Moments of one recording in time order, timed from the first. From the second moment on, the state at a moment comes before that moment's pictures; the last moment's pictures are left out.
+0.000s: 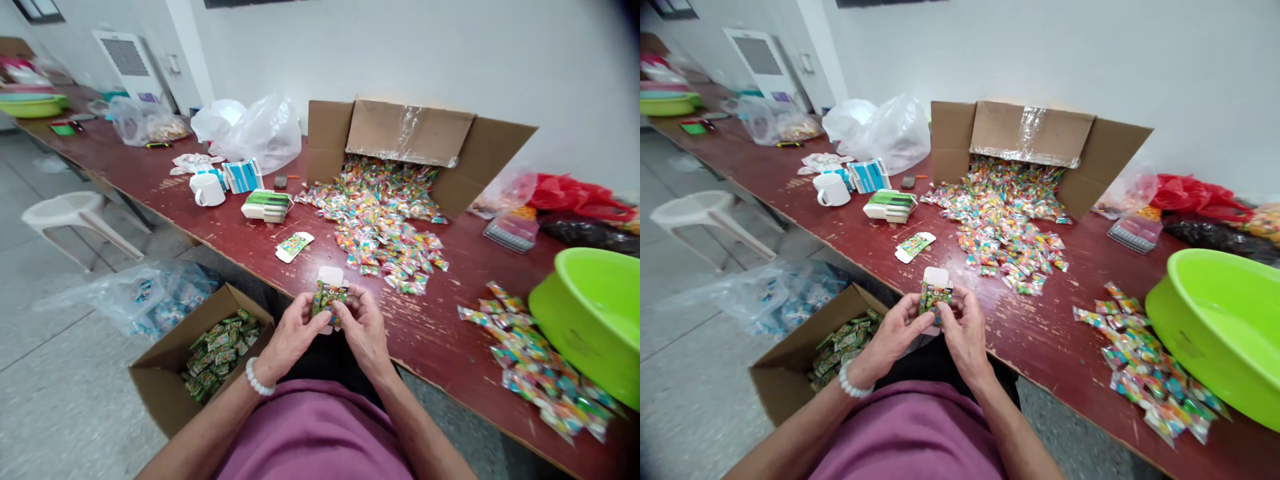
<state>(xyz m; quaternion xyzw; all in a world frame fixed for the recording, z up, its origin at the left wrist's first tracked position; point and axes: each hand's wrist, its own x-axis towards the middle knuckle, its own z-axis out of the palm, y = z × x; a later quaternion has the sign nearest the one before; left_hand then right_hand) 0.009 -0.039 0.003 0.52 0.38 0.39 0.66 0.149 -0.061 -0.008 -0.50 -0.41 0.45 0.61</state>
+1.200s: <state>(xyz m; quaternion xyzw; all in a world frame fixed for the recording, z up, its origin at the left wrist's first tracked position) 0.010 -0.033 -0.002 0.35 0.36 0.26 0.83 0.179 -0.047 -0.006 -0.48 -0.58 0.42 0.50</state>
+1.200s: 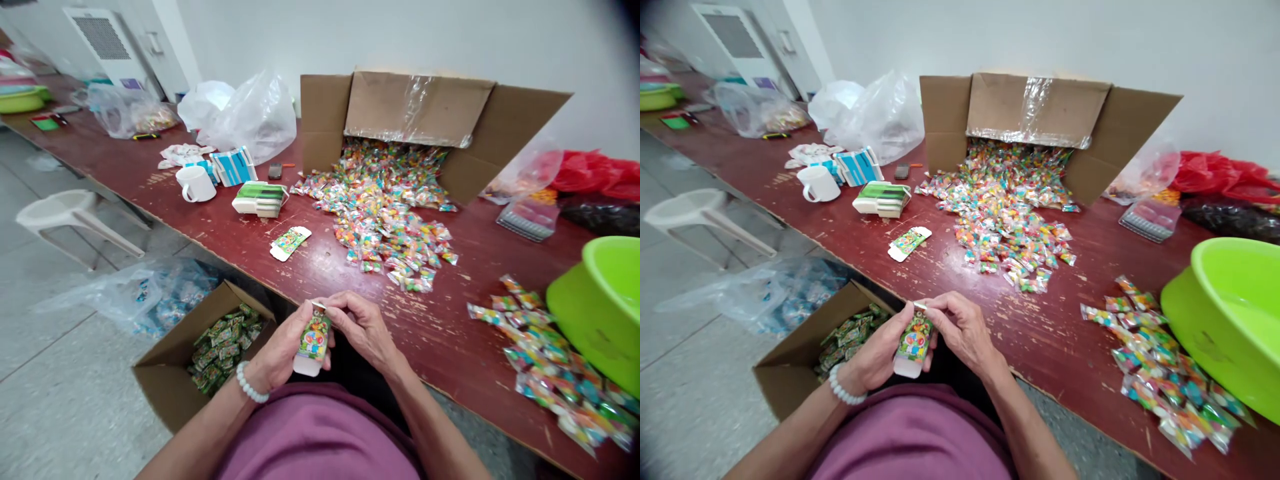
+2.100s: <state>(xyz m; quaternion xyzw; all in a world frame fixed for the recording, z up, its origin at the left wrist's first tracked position) 0.017 -0.030 -0.008 0.39 0.39 0.27 0.79 0.180 -0.048 -0.016 -0.48 -0.64 0.37 0.47</state>
